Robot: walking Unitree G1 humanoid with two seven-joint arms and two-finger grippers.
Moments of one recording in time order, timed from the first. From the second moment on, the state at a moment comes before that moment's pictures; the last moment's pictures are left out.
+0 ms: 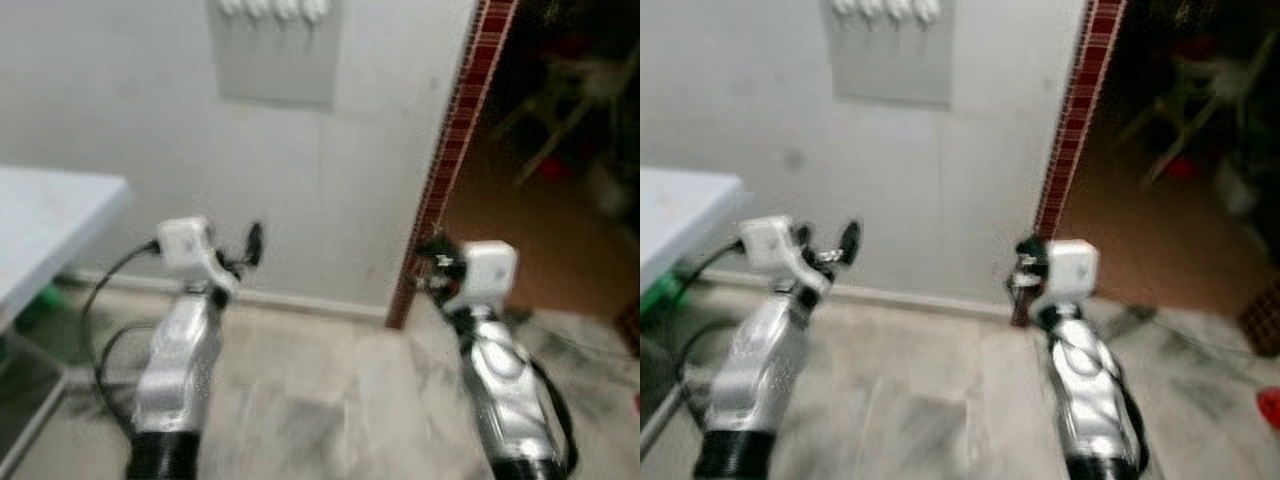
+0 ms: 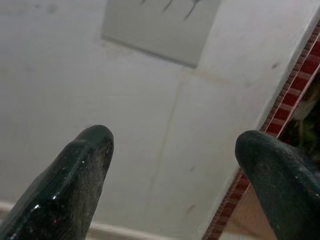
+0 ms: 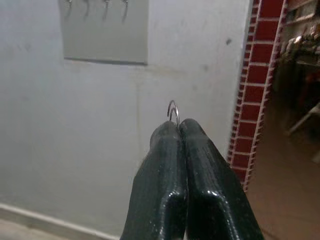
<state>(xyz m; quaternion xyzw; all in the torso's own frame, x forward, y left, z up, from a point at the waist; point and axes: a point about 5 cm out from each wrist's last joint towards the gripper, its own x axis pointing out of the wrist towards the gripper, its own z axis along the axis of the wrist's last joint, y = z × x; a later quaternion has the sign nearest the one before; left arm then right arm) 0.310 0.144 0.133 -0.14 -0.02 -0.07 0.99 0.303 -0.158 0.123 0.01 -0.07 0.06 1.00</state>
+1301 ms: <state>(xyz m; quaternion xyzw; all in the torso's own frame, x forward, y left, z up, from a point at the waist) 0.318 0.134 0.133 -0.11 -0.01 -0.10 0.99 0.299 -0.162 0.119 0.02 -0.03 0.04 1.00</state>
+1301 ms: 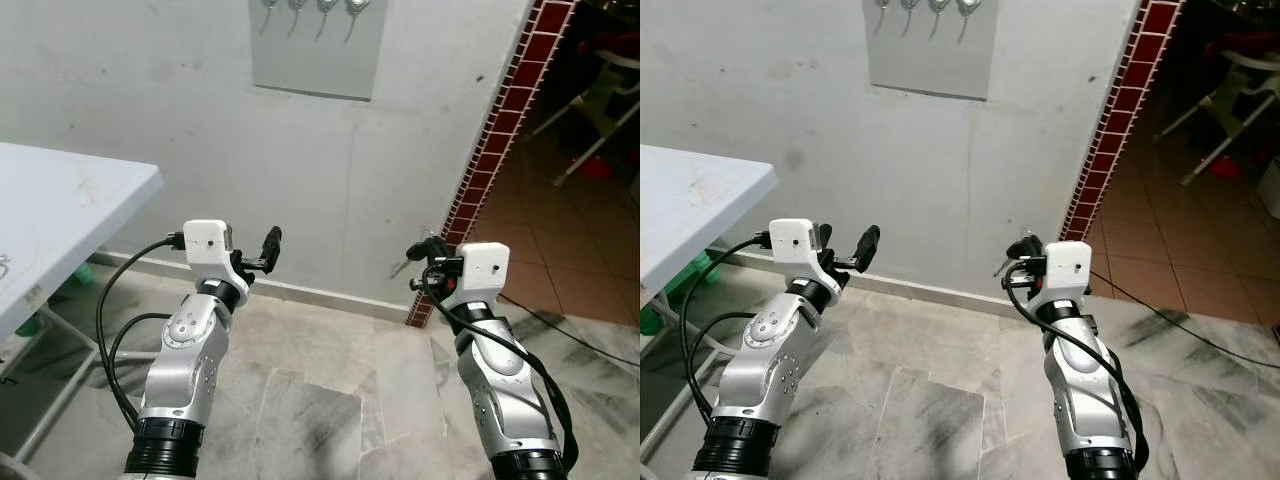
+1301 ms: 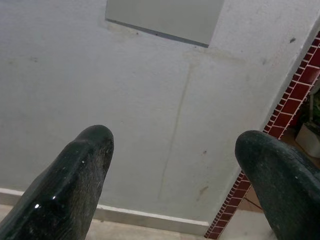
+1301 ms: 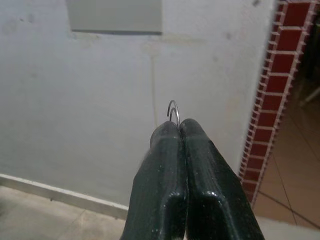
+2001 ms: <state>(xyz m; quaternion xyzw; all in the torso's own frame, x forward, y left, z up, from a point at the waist) 0.332 0.135 0.138 -0.14 0.00 -0.10 0.98 0.293 -0.169 0.126 0.02 -0.05 0.02 1.00</state>
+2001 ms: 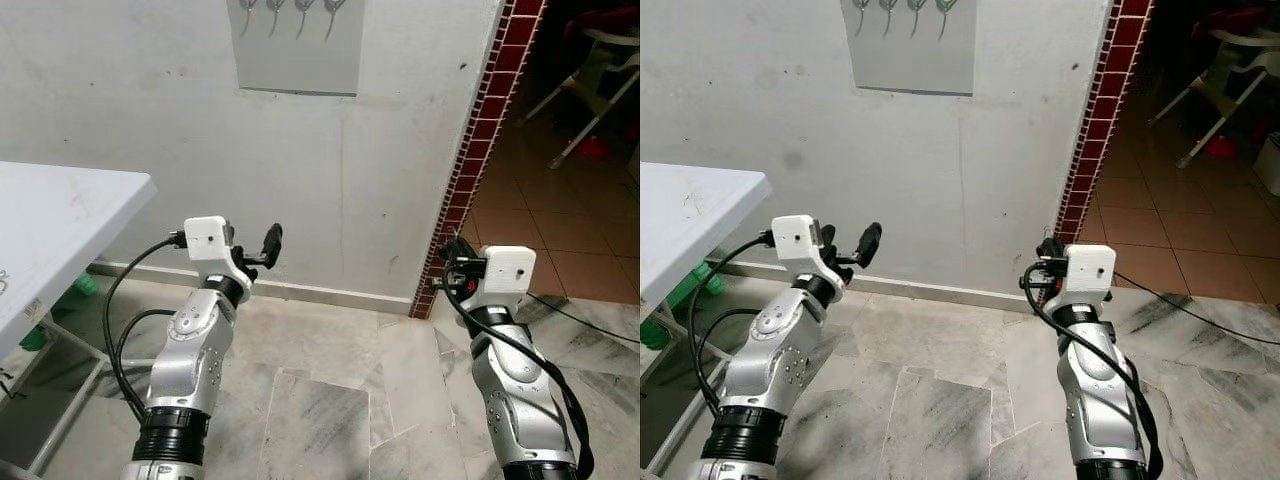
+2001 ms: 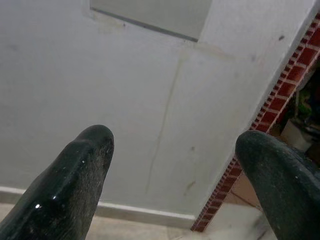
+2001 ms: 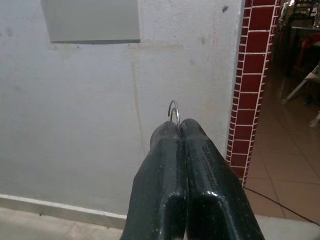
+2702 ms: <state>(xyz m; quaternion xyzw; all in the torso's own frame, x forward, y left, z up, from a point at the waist) 0.335 0.134 0.143 -0.10 -0.02 -0.10 0.99 0.311 -0.158 0.139 0.02 -0.08 0.05 1.00</state>
